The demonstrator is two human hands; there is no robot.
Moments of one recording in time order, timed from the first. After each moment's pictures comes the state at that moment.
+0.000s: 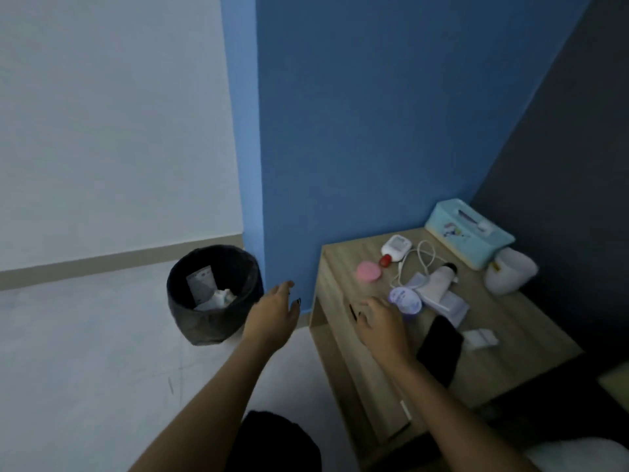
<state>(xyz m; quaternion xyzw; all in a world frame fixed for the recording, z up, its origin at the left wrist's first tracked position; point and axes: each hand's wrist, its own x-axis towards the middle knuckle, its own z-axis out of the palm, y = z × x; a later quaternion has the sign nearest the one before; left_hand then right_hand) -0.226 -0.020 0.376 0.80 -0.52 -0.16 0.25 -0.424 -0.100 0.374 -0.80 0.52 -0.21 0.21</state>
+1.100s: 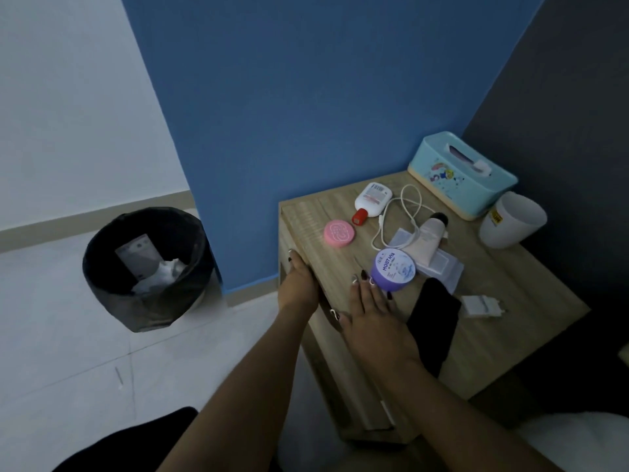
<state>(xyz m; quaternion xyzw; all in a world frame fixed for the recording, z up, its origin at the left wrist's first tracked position) -0.309 -0.171 0.265 0.82 -0.43 -0.30 0.24 -0.458 -0.139 0.300 -0.84 0.54 0.07 0.03</state>
